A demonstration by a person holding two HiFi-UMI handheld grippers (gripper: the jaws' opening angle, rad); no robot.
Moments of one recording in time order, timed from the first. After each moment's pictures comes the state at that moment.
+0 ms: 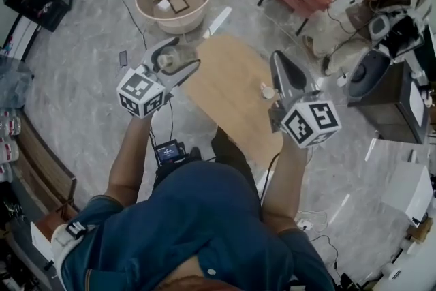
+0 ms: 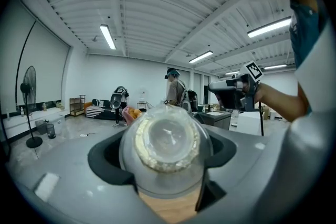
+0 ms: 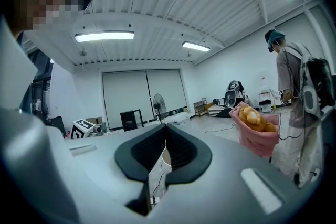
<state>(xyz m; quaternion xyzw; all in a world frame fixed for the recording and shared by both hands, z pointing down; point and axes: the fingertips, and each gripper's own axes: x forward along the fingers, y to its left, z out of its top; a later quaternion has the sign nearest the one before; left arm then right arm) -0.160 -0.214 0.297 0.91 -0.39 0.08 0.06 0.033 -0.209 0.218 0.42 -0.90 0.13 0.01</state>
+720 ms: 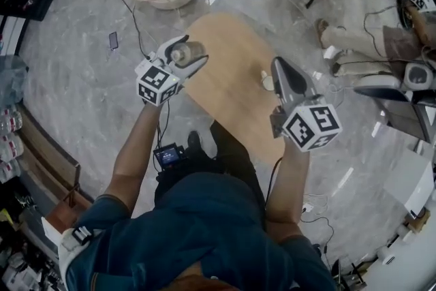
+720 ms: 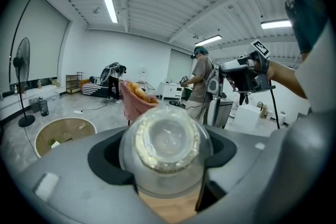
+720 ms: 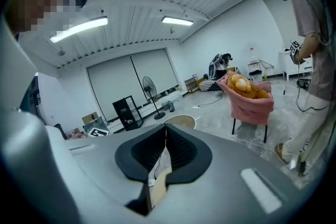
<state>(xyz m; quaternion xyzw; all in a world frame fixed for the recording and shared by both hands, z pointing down) -0.099 -0.332 0.500 0.91 -0.37 0.14 0.13 0.086 -0.307 0.373 0.43 -0.87 0.24 0.07</state>
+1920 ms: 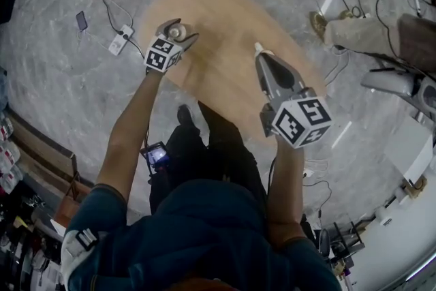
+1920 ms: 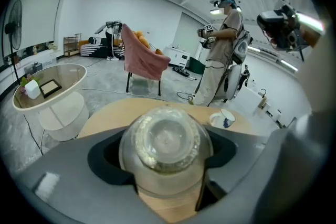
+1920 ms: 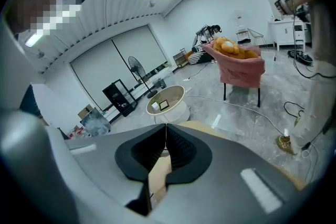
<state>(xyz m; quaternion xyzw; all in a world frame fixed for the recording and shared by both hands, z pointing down) -0.074 -0.375 0.847 0.86 -0.34 0.28 0.25 0.099 -0.322 0.577 0.42 -0.81 0.36 0.15</state>
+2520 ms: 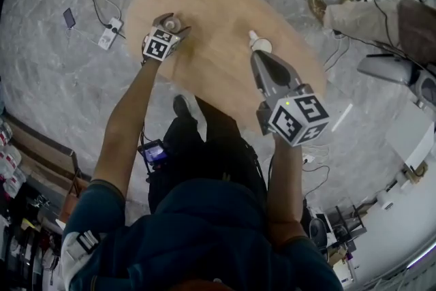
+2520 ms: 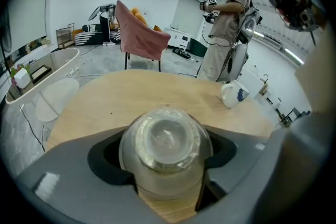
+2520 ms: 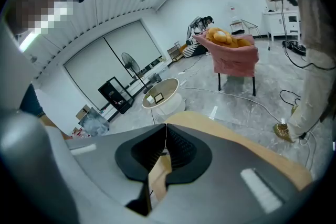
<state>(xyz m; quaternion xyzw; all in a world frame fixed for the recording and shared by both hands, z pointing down) -0.067 -0.363 0.947 0.84 -0.31 0.36 0.27 0.114 -0.312 0.626 0.43 -0.79 0.40 0.17</state>
